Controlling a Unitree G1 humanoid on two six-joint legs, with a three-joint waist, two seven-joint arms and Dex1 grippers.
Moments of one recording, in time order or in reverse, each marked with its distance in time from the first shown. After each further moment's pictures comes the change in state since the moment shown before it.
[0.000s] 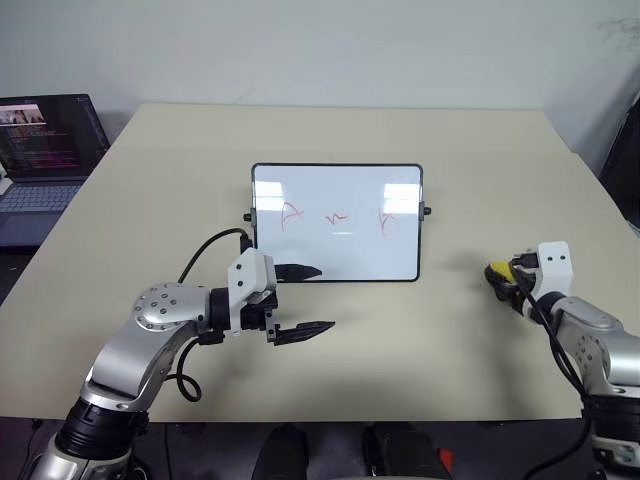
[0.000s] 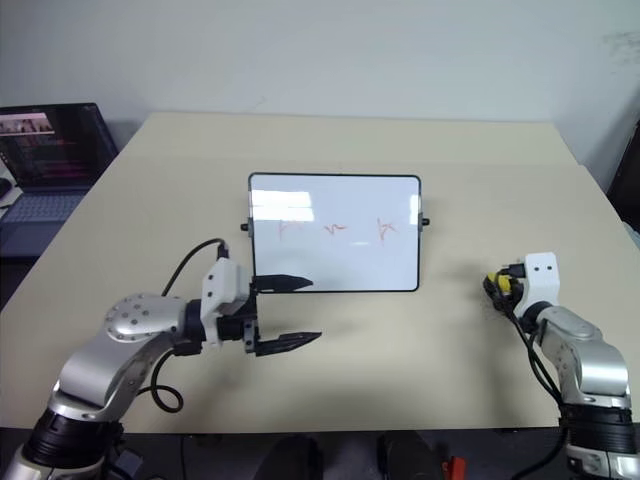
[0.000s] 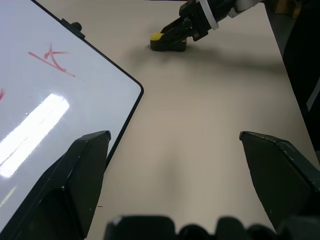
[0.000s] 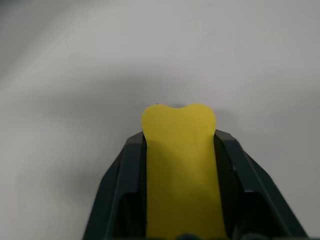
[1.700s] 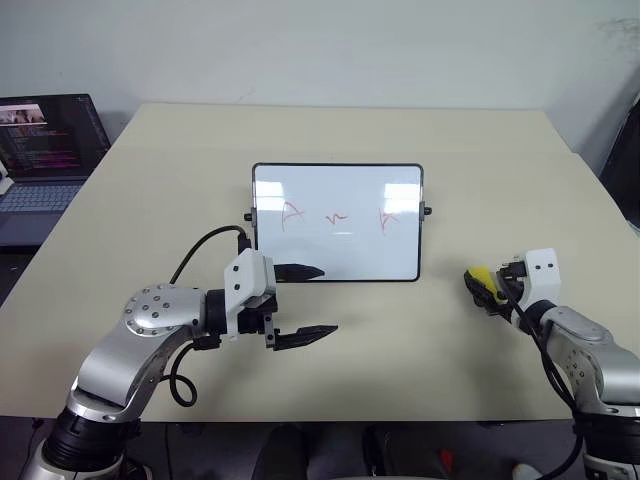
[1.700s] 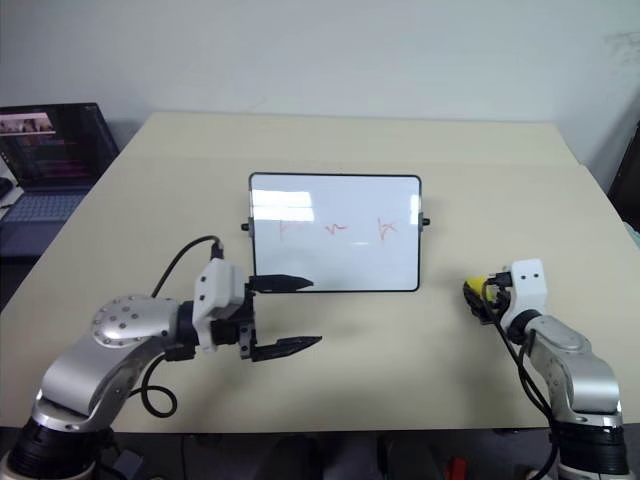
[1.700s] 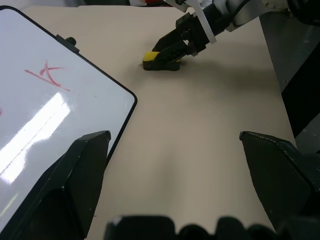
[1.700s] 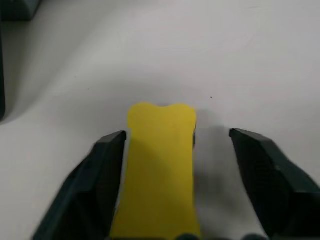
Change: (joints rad) left arm 0.022 0.021 0.032 -0.115 -0.031 0.063 0.024; right arm 0.069 0.058 0.017 -0.142 -0.010 0.019 0.006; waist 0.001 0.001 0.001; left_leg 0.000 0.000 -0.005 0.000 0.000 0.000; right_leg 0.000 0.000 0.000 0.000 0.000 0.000
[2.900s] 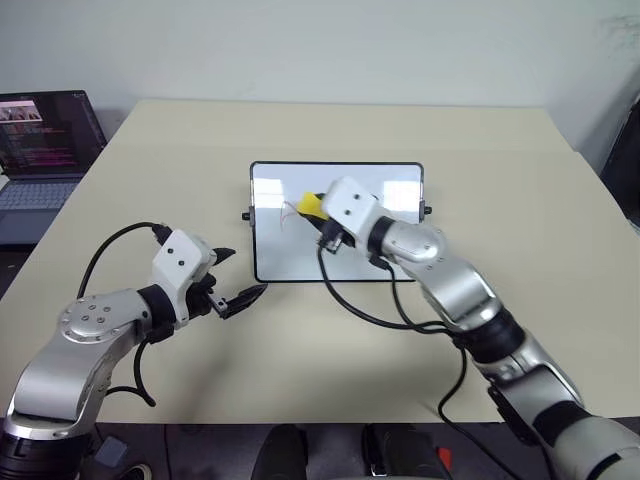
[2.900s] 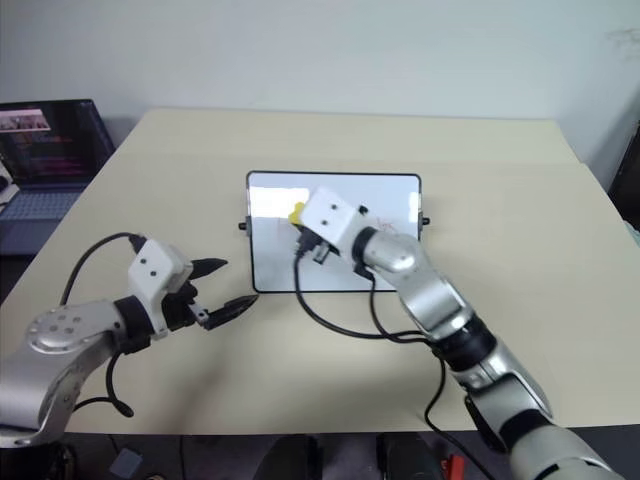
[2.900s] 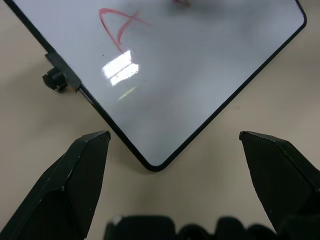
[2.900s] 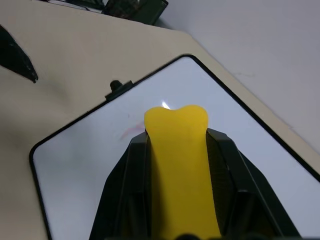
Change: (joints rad) left arm 0.116 0.080 0.236 0.043 0.065 0.194 0.293; right arm -0.690 0.281 0.692 0.233 -0.393 -0.331 0.081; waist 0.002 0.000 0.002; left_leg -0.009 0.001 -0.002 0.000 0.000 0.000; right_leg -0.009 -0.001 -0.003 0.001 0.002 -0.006
